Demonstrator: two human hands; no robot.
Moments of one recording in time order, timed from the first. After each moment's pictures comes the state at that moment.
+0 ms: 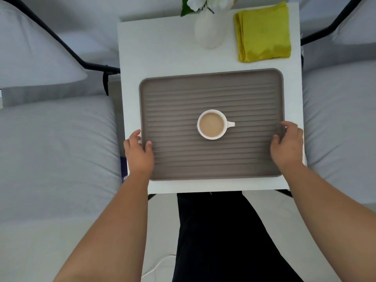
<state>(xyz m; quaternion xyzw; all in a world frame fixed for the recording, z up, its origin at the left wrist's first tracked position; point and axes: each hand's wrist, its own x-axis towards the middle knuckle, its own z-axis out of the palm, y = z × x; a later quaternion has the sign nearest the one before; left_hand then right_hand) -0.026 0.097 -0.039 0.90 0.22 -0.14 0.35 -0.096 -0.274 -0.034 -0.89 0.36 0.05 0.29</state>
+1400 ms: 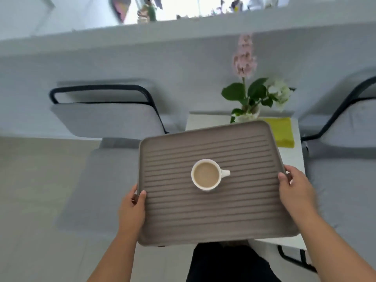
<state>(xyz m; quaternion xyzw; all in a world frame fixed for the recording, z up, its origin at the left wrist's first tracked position) -0.082 0.210 0.177 0.85 0.30 -0.02 0.43 -0.057 -0.211 0.171 -0.90 0.25 0.00 0.35</state>
